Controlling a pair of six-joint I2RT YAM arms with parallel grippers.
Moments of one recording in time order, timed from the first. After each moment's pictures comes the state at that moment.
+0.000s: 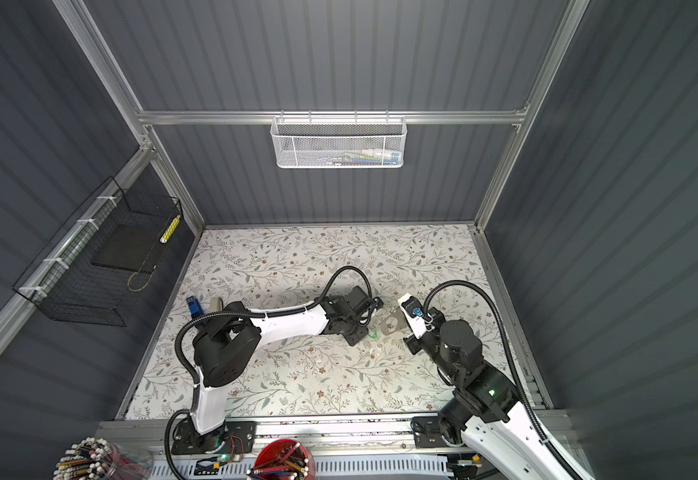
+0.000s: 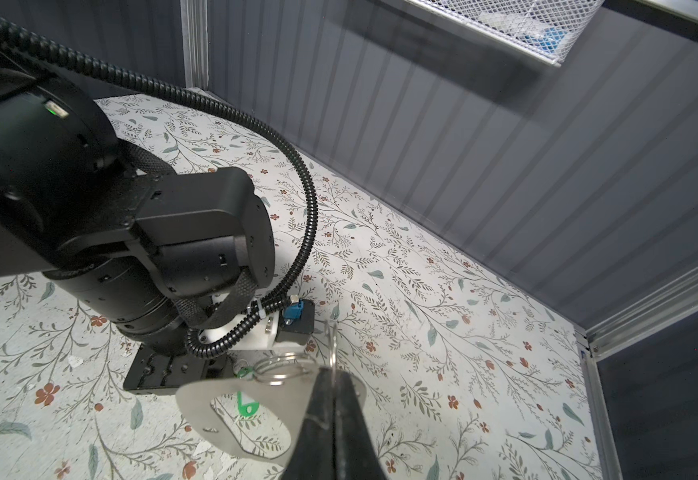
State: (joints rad) left arm -0.99 2.01 1.38 -0.48 -0.05 0.07; right arm 0.64 0.46 0.58 -0.38 0.15 -0.27
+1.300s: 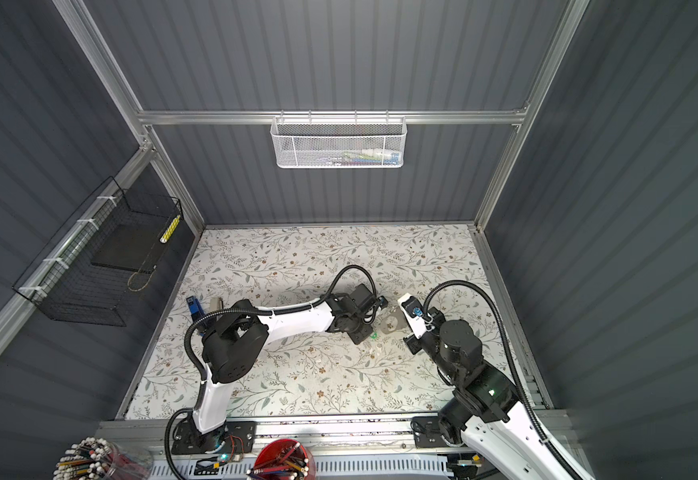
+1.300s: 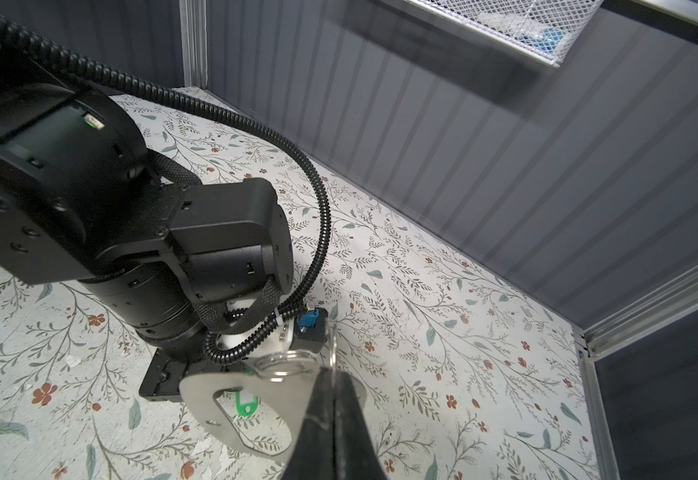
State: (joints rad) left arm -0.99 2.08 1.47 -0.52 0.00 0.07; right arm 0.64 0.46 0.58 -0.38 0.16 -0.27
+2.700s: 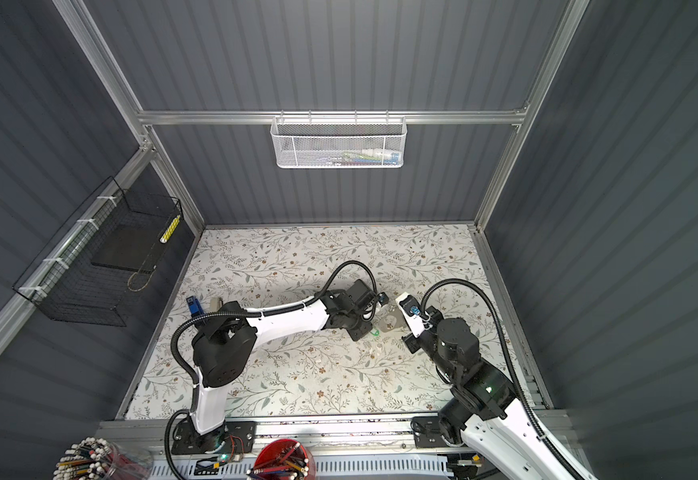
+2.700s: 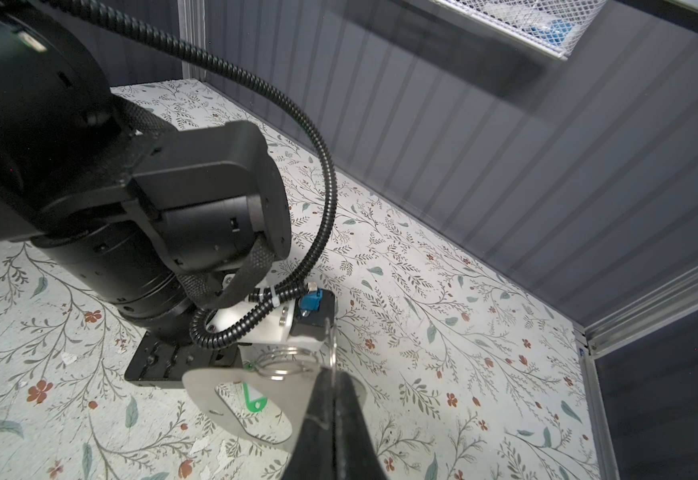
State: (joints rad) left arm -0.99 2.01 1.46 -0.52 0.00 0.12; right arm 0.64 0.48 0.58 -0.37 0.16 -0.27
